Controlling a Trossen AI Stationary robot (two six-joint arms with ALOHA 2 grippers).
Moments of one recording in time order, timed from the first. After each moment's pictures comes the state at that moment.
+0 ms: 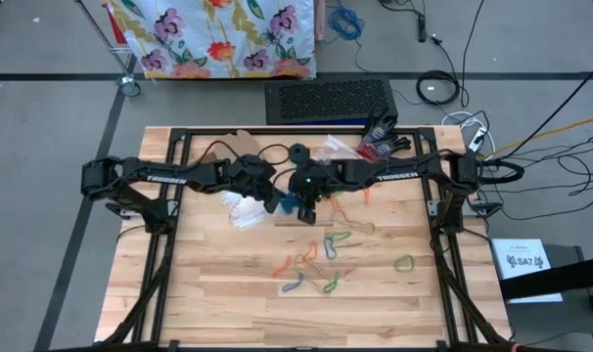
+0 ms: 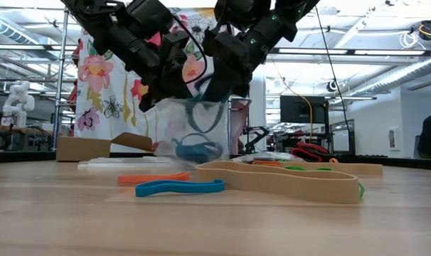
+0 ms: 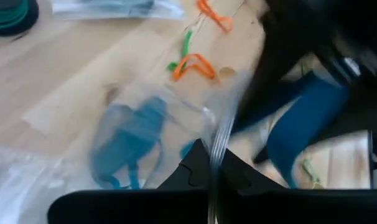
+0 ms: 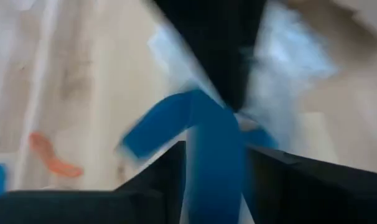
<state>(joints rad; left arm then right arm) 0.24 1.40 0.78 -0.02 0.18 -0.57 -0.13 1.83 1.35 -0.36 -0.10 0.07</state>
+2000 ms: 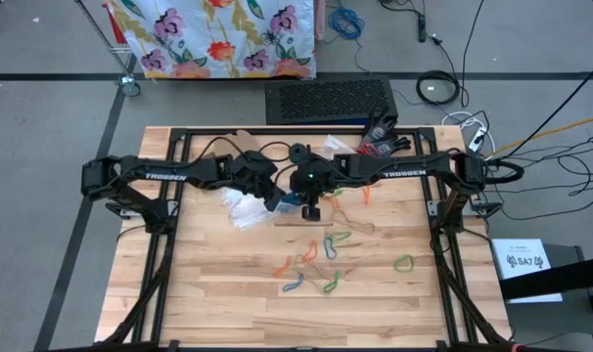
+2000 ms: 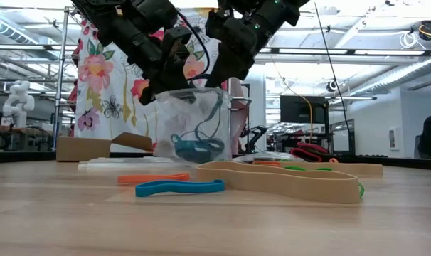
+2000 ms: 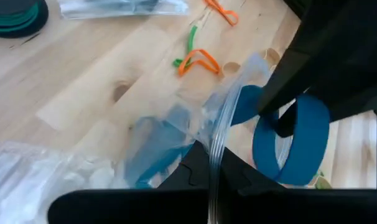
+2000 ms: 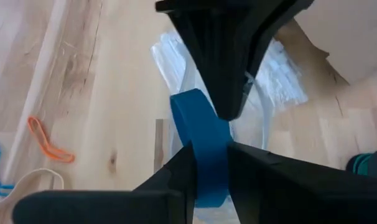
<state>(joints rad) 0.25 1.40 0.86 -0.15 0.17 -0.54 -0.13 1.78 1.41 -0.46 -0.07 -0.09</state>
